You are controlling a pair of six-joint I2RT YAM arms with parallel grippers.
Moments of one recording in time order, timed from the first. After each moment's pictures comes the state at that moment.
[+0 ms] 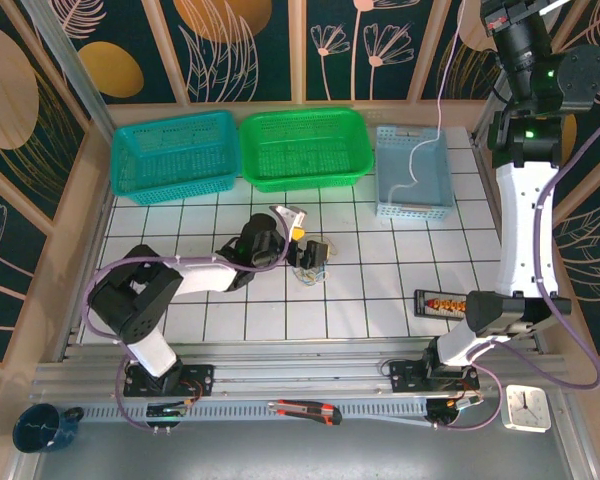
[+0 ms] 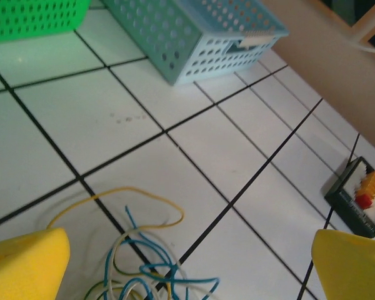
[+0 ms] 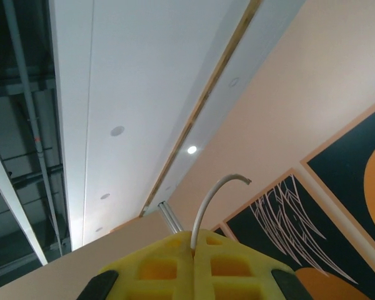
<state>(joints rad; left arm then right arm) -0.72 1.68 0.75 0.53 0.31 -0.40 -0.01 1.57 2.08 0.32 -0.48 1.17</state>
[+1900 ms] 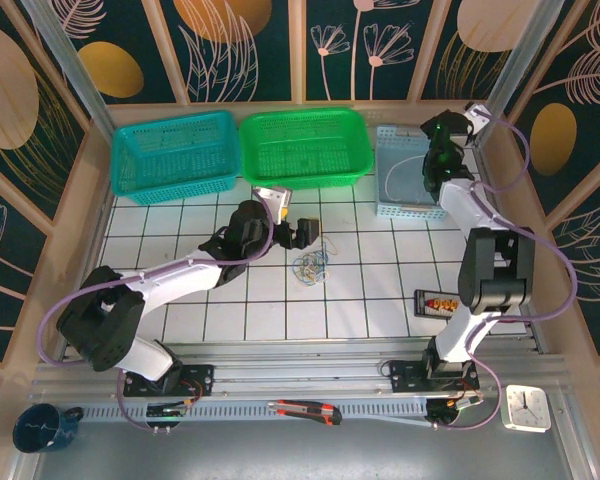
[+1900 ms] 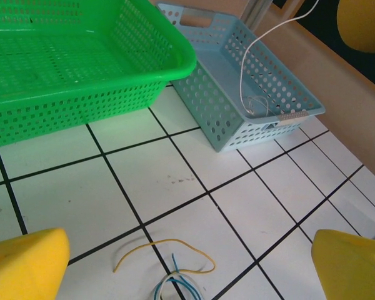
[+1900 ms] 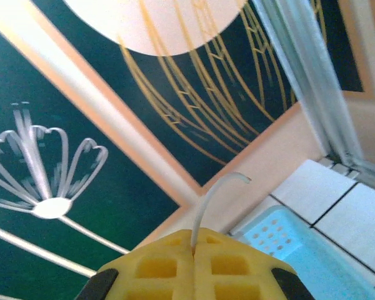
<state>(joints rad) -0.71 1.49 0.81 0.32 0.08 -0.41 0.04 1.75 1.31 0.31 0.36 0.63</state>
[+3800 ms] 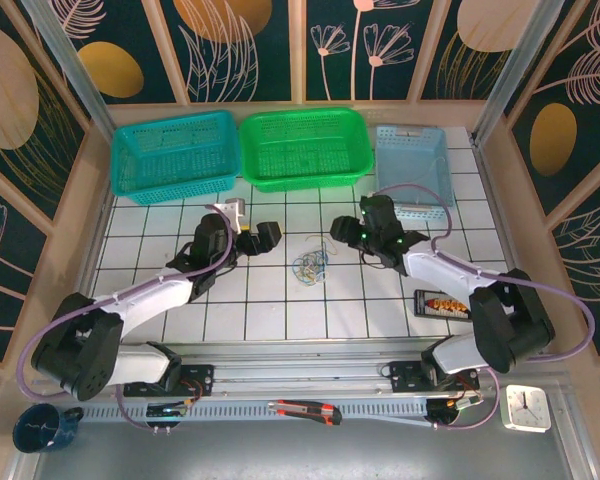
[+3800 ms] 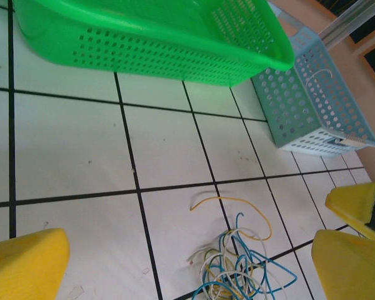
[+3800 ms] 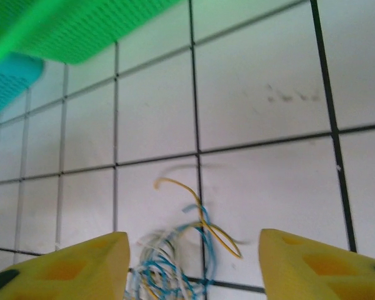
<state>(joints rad) -0.53 1.32 0.58 0.30 0.13 -0.63 0.53 1.42 0.77 -0.11 -0.08 0.72</state>
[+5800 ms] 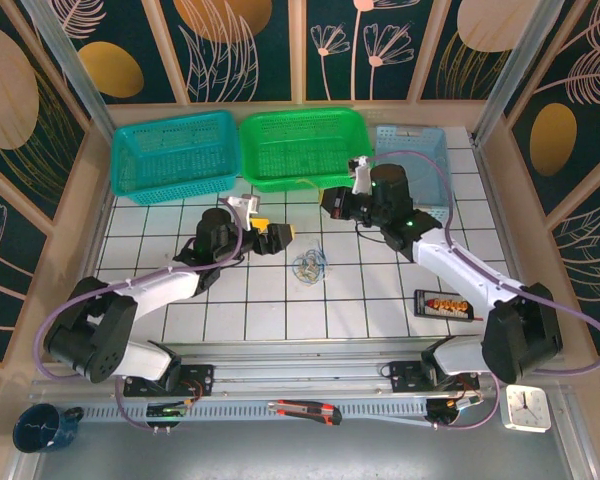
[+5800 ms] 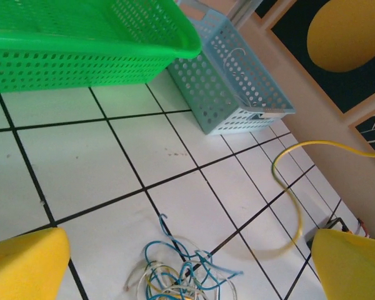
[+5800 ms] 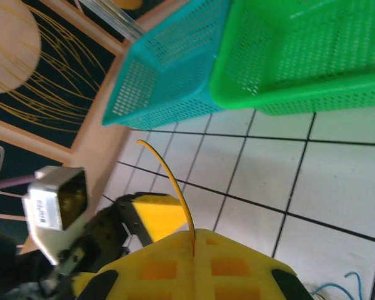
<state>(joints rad) -0.52 1.42 0.59 0.50 0.39 -0.53 0.52 1.33 0.98 -0.02 -0.41 0.64</state>
